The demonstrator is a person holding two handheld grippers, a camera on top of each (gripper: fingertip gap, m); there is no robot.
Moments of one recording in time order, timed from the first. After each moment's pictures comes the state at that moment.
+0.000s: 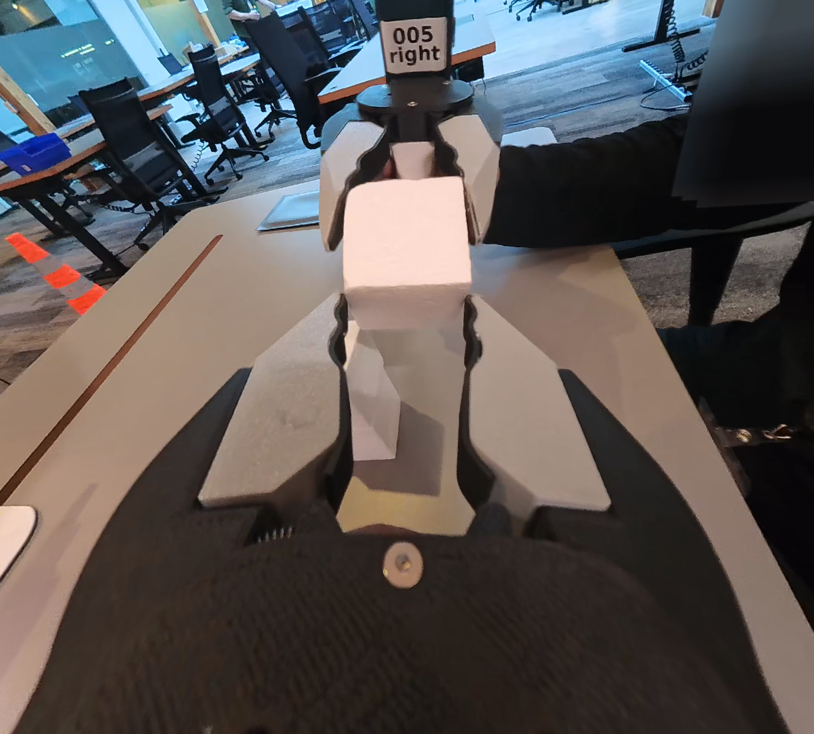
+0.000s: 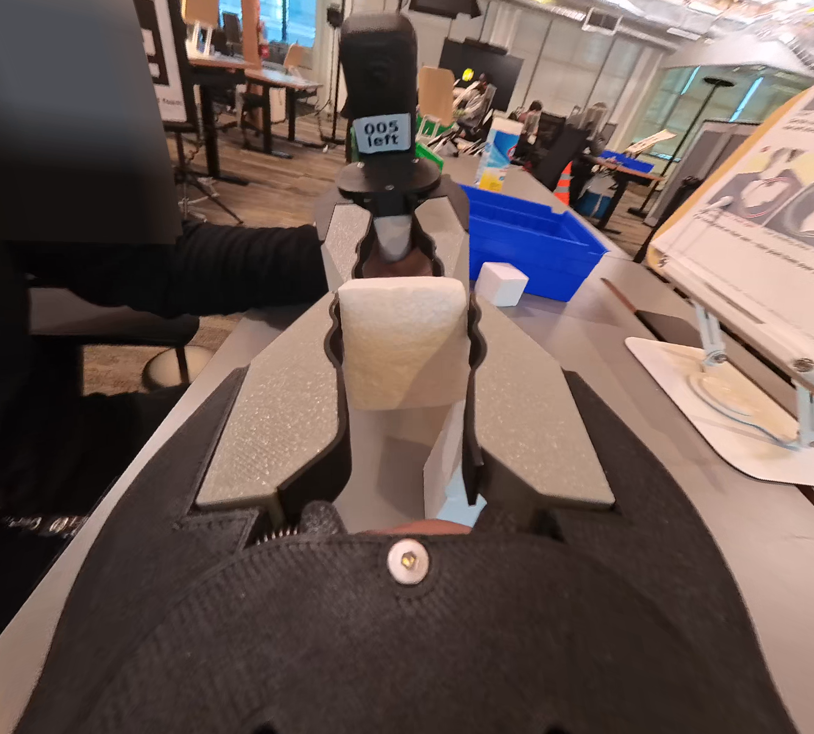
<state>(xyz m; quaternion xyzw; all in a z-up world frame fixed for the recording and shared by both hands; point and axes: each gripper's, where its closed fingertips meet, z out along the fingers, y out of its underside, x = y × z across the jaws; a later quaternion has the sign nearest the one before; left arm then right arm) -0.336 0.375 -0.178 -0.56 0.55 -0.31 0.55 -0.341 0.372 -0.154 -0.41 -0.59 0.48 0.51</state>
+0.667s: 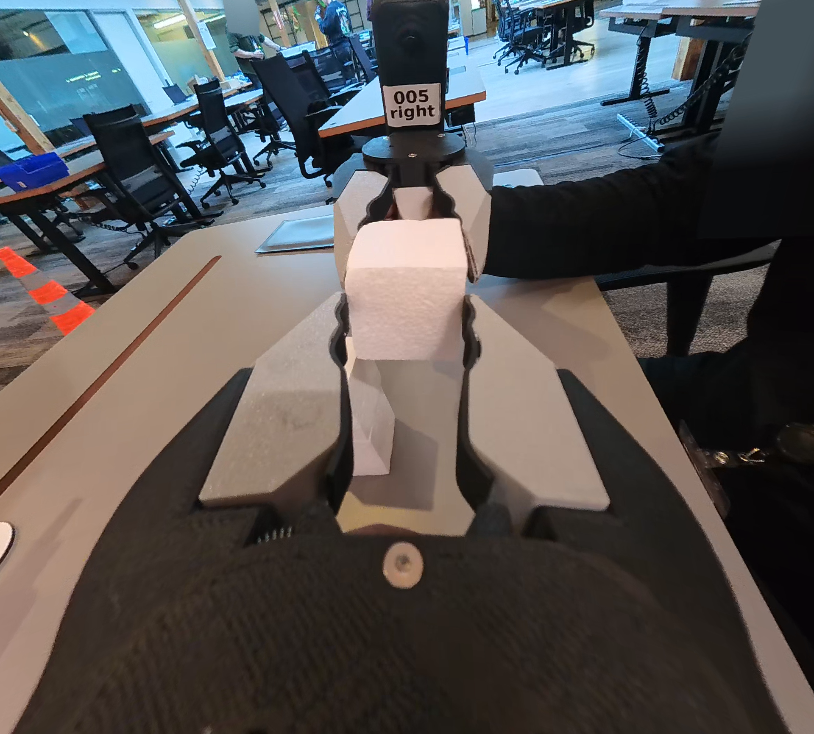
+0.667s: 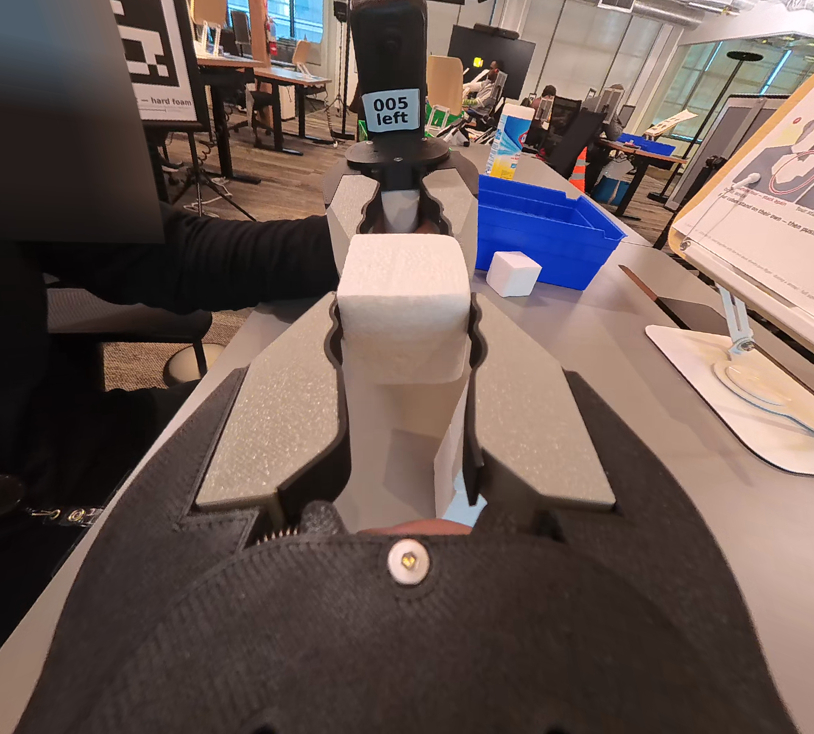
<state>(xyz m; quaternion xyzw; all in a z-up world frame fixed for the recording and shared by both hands) -0.342 0.372 -0.163 -0.54 0.52 -0.34 0.56 -0.343 0.372 -0.161 -0.42 -0.59 0.49 0.48</state>
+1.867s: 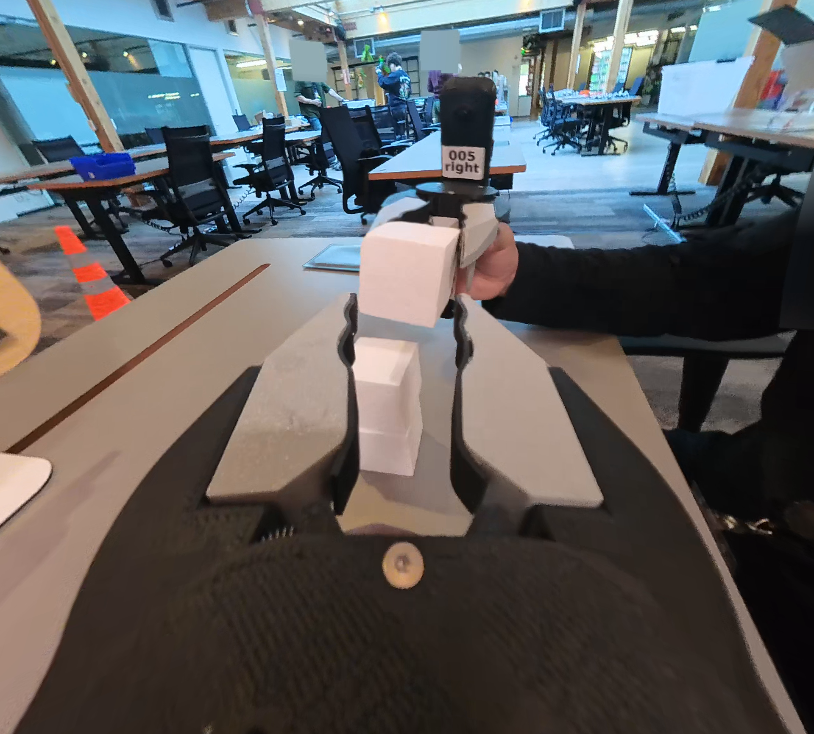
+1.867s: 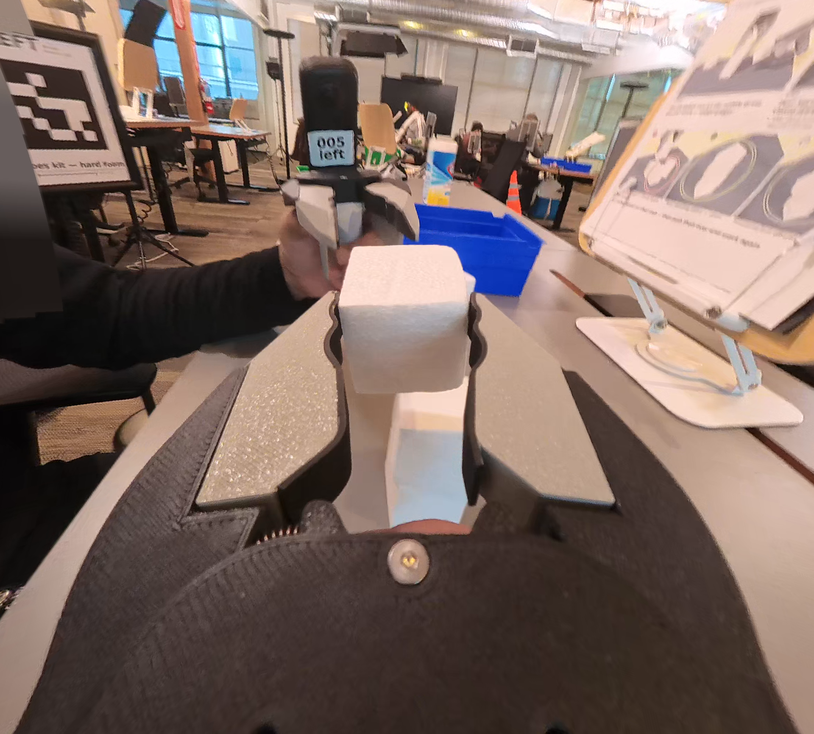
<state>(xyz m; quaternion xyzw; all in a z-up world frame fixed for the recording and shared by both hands) -0.381 0.397 -0.139 -0.56 0.43 -0.38 0.60 -0.332 0.417 -0.146 -0.45 -0.52 0.49 0.53</state>
